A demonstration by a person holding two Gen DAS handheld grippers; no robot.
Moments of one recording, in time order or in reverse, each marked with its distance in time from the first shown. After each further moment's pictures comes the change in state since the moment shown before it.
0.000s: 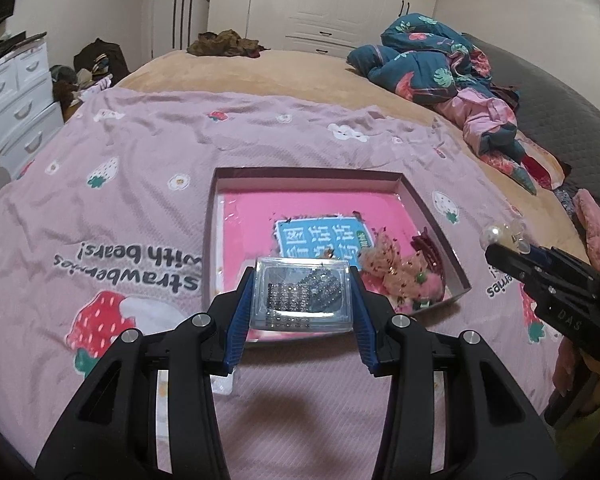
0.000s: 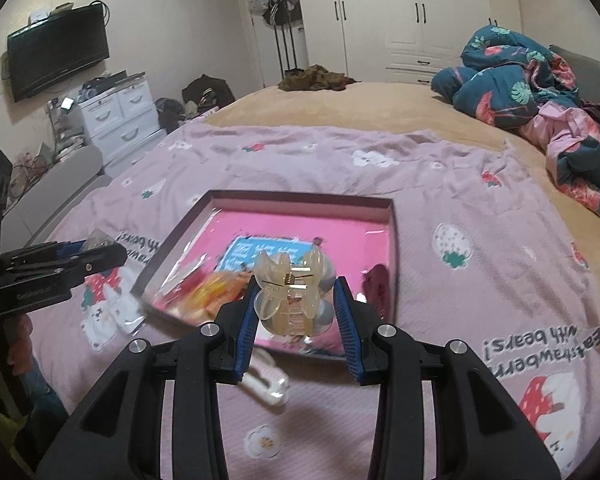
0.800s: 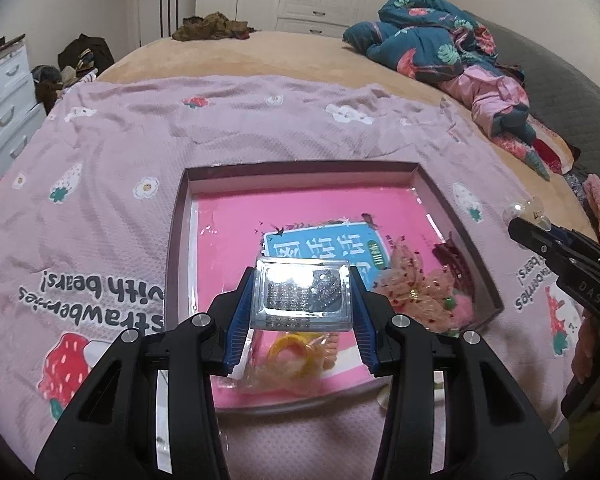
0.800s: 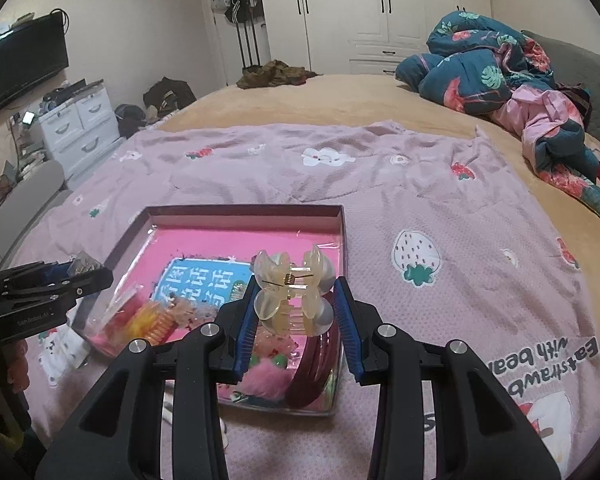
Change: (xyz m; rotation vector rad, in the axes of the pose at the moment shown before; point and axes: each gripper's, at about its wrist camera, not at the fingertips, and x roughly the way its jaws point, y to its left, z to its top) left arm 0.078 -0.002 0.023 0.037 0.080 0.005; right arm 0.052 -0.048 0.018 0.066 0.029 -0.100
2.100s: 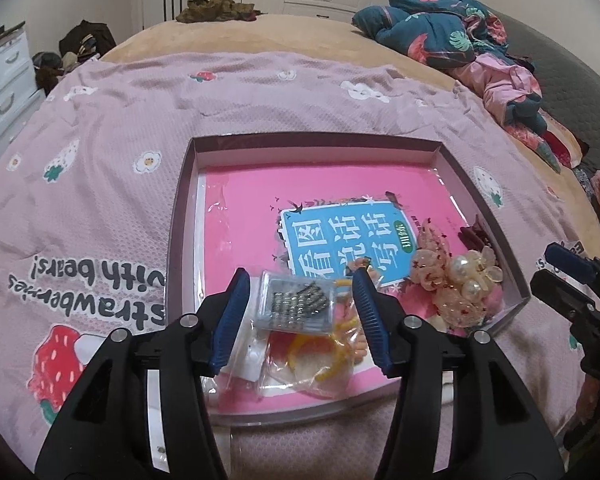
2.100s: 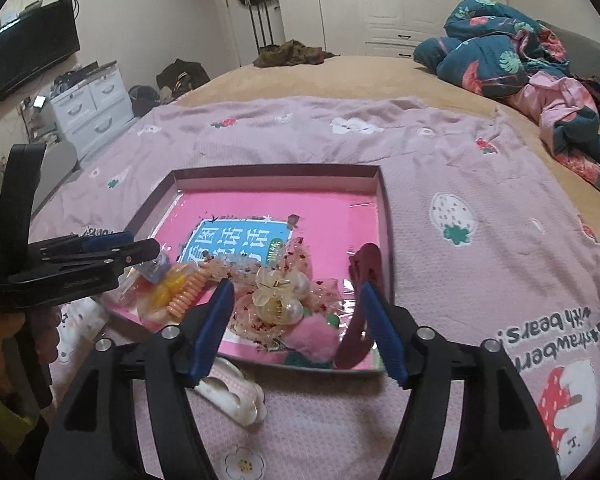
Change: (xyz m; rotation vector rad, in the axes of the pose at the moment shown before) left arm 0.016 0.016 -0.010 -0.013 0.044 0.009; right arm -0.006 0.031 -0.029 -0.008 0.053 0.045
